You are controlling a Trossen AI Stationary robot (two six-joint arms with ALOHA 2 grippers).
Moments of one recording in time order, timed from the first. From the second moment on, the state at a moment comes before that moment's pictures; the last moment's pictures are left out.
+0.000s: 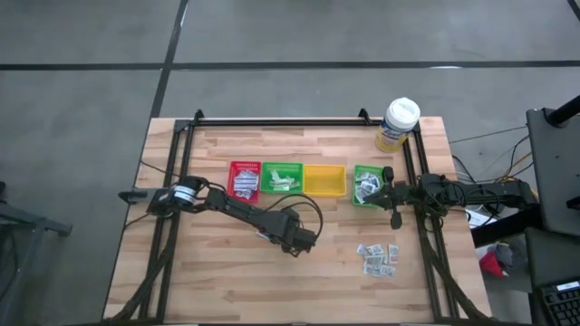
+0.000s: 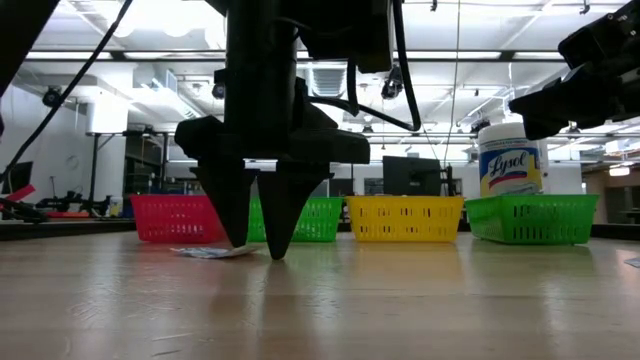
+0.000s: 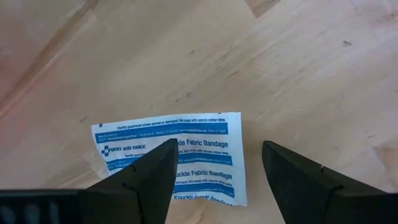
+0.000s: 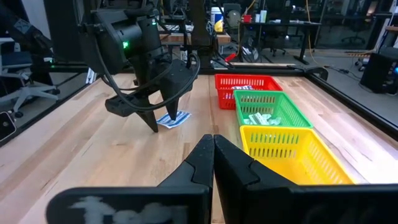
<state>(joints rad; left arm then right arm) -0.27 2.16 1.68 -1.08 -0.14 -1.21 0.02 0.13 0.01 0.01 -0.02 0.03</state>
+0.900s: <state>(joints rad) -0.27 2.16 1.66 -1.09 -0.14 -1.25 0.02 0.13 0.01 0.01 -0.02 0.03</state>
